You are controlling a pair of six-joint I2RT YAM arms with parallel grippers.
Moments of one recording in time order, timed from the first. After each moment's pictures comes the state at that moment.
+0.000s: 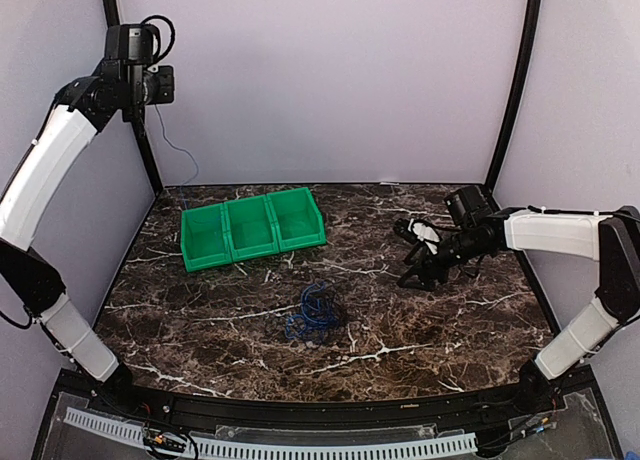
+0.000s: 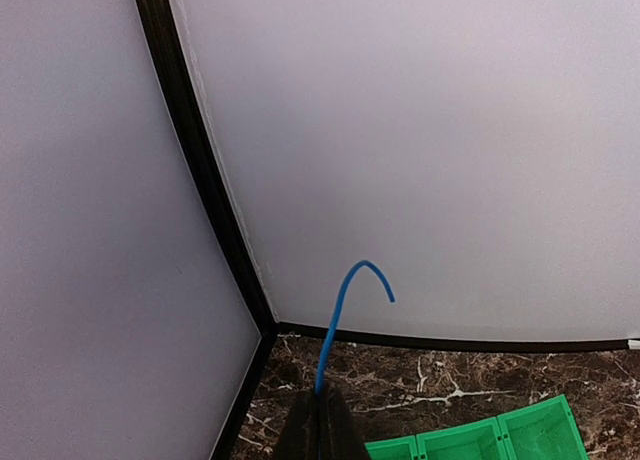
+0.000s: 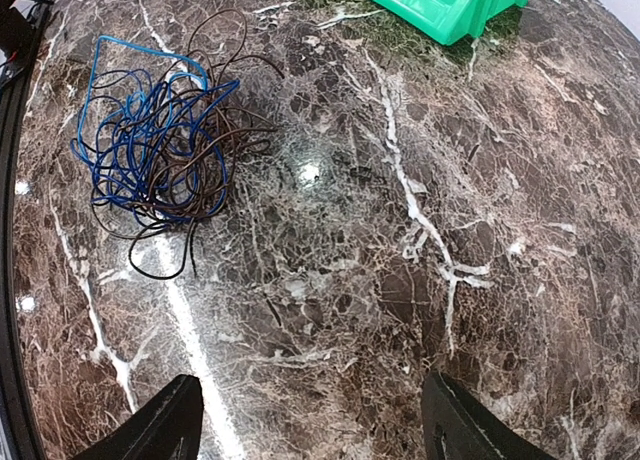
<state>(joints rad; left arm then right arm) -0.42 1.59 2.05 -0.73 -0.72 -0.06 0.42 1.51 0.91 -0.41 -0.60 -0.57</state>
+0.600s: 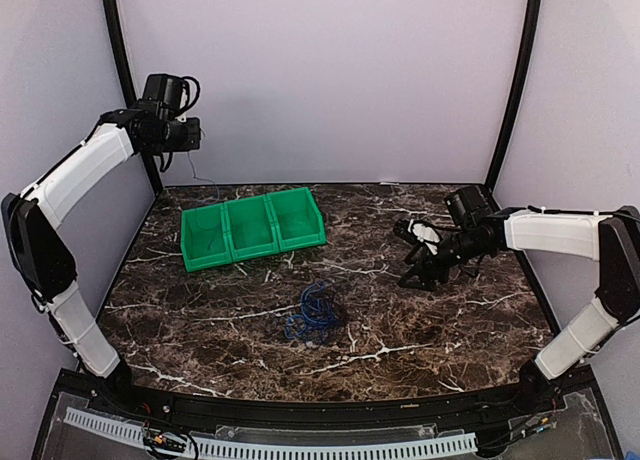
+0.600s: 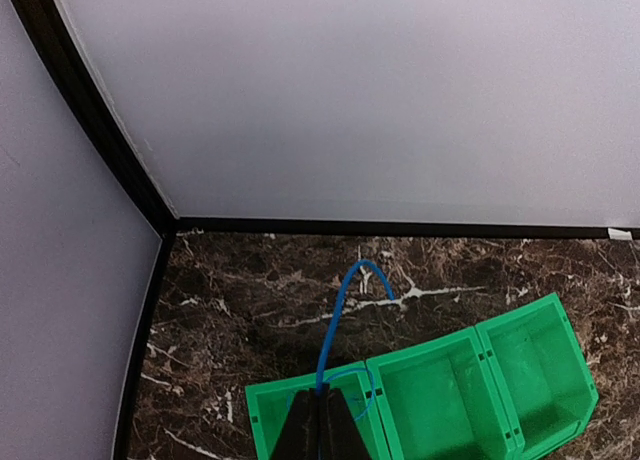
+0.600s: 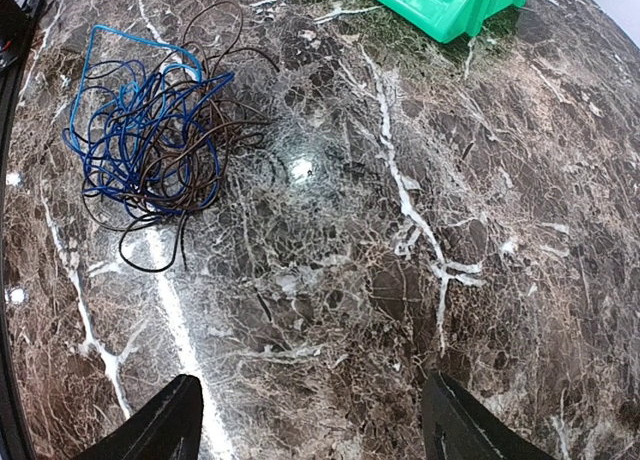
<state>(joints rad) -0.30 1.70 1.81 -0.66 -0.38 -0.17 0.42 1.51 0.91 -0.41 -0.58 -0.60</state>
